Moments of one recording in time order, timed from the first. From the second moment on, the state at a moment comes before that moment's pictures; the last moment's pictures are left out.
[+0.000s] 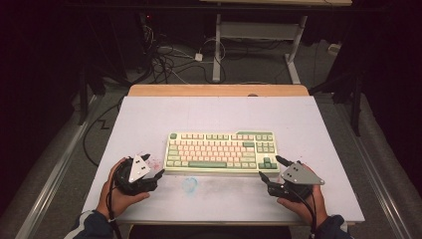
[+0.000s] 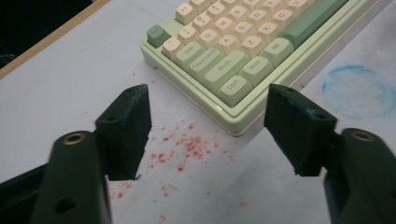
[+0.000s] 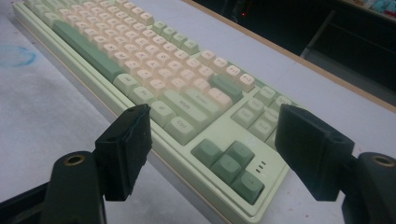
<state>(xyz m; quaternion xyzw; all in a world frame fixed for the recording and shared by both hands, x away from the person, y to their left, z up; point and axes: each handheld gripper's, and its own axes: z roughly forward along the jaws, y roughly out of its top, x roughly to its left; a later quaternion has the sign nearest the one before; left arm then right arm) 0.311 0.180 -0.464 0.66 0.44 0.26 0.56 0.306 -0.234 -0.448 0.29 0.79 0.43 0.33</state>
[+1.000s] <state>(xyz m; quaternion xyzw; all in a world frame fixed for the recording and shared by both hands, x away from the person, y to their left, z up) 0.366 0.112 -0.435 0.71 0.43 0.18 0.53 0.309 -0.223 -0.459 0.28 0.81 0.40 0.31</state>
